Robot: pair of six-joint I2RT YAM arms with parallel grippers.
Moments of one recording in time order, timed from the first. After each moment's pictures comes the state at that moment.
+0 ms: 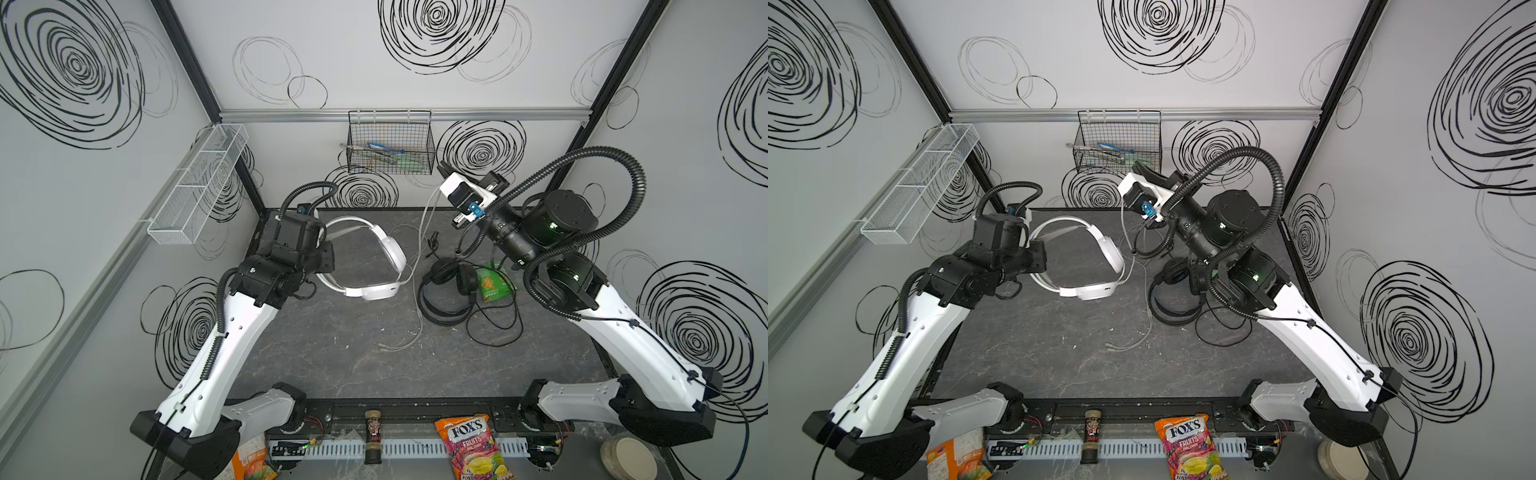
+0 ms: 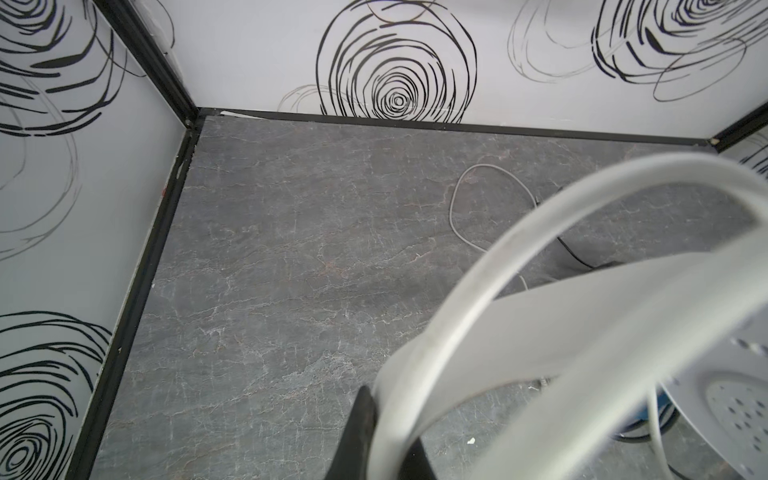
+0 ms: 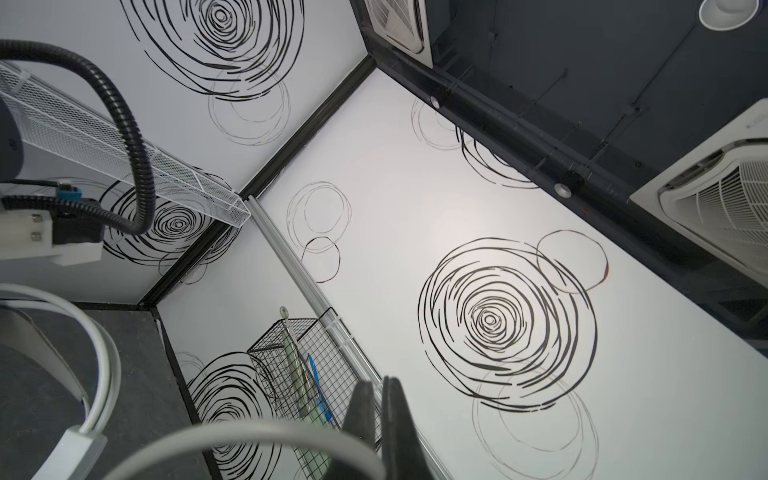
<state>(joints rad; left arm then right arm) -0.37 1.16 1.44 -1.00 -0.25 -0.32 0.89 1.27 1.67 -0.08 0.12 -0.90</state>
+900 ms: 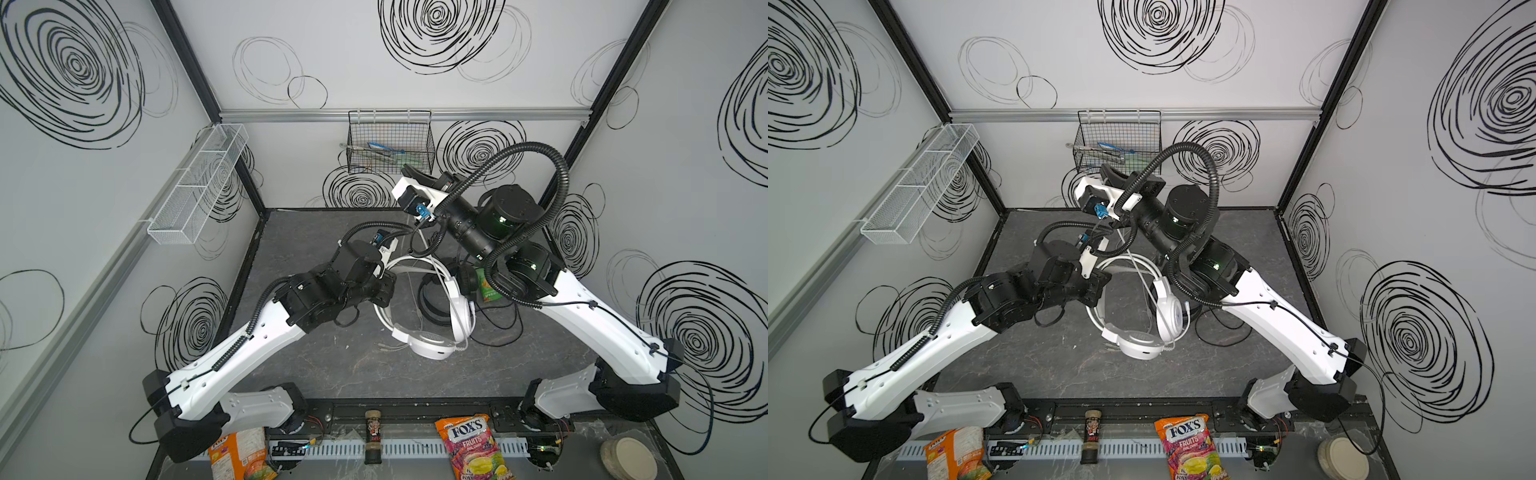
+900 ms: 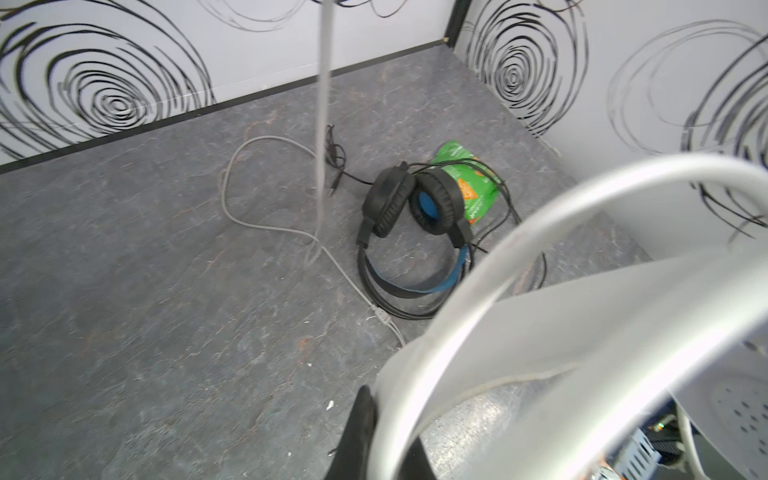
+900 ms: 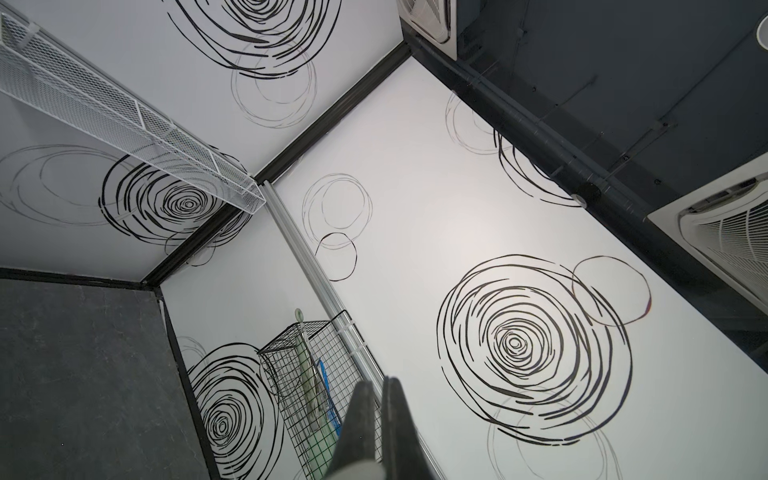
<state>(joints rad) -0.83 1.17 1.33 -0.79 -0.08 -0.29 0.97 1.42 1.76 -0.07 0.24 -0.96</state>
